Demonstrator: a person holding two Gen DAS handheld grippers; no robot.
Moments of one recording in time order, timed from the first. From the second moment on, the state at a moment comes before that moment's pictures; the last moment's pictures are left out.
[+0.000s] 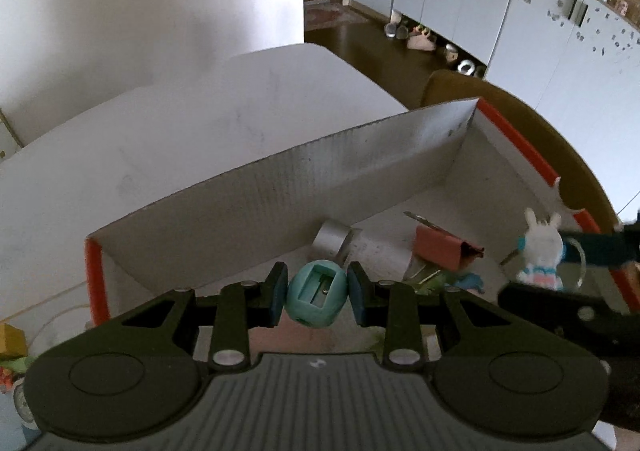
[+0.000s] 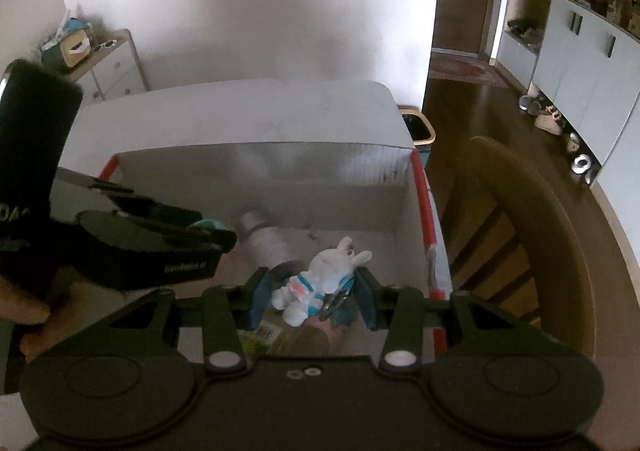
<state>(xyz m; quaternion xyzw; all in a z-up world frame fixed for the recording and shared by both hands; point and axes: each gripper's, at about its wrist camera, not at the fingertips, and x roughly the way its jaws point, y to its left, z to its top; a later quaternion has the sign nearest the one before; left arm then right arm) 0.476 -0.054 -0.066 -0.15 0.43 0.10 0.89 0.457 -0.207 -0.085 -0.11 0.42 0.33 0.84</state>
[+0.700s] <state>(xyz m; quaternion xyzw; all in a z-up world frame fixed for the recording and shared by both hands) 0.497 -0.053 -0.091 -0.11 0.48 0.10 0.87 0.454 -0.189 -0.107 -0.17 0.43 0.33 0.82</state>
